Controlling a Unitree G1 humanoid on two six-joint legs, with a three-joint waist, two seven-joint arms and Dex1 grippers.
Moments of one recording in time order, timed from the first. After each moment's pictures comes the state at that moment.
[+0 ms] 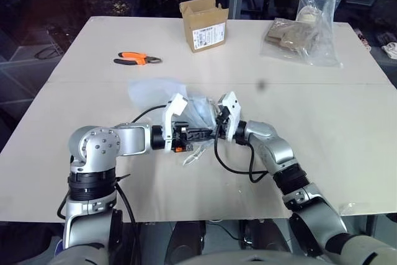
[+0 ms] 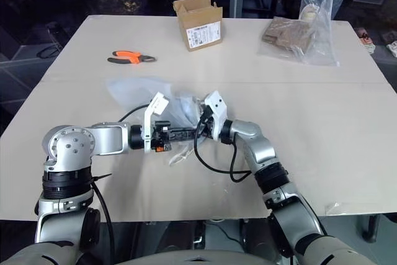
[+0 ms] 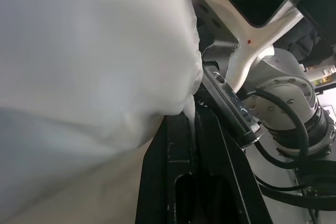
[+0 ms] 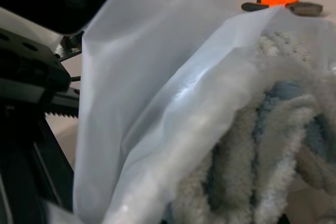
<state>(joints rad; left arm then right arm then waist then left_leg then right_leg) -0.51 0.51 0.20 -0.21 -1.02 1.47 -0.54 -0.58 -0.02 0.25 0.36 0.26 0.23 0.79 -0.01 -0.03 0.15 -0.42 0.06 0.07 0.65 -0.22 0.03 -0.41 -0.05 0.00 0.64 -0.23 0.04</state>
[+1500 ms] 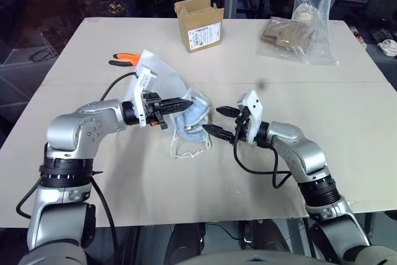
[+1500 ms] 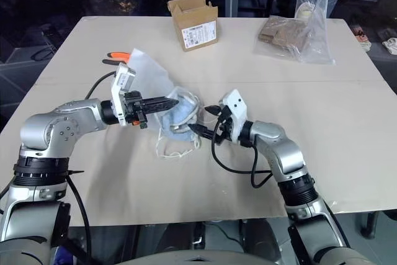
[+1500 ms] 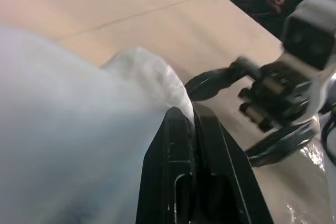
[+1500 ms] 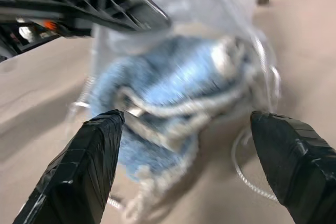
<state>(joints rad) -0.57 0.73 0.06 0.04 -0.70 0.86 -0.98 -0.46 -0.16 0.21 -0.13 0.32 0.60 0.72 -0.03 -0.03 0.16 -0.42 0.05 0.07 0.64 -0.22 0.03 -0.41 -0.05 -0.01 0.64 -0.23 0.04</state>
